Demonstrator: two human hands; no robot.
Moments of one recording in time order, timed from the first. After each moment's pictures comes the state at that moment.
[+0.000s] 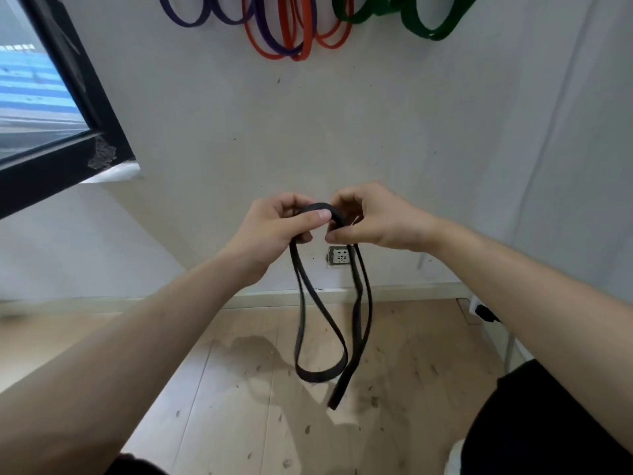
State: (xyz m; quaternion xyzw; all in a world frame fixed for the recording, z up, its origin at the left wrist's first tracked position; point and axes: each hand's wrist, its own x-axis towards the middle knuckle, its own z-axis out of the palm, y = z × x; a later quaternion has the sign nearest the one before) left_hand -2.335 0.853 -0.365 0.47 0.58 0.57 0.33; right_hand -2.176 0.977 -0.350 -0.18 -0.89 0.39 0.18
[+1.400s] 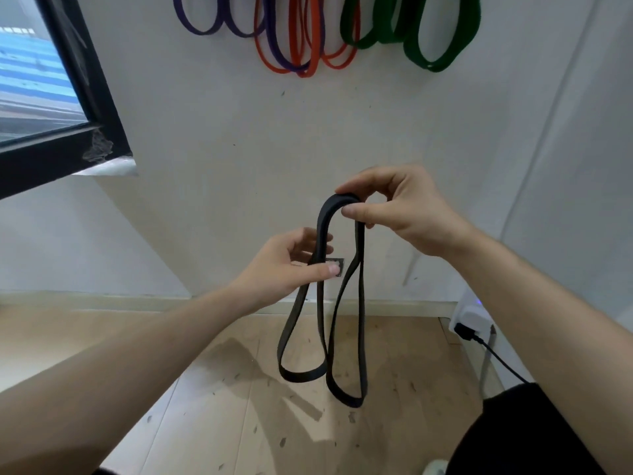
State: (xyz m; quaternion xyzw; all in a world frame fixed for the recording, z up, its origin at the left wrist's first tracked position) left_hand -2.322 0.846 -0.396 0.56 0.60 0.49 0.31; right_hand -2.149 0.979 -0.319 -0.11 -0.83 0.44 0.33
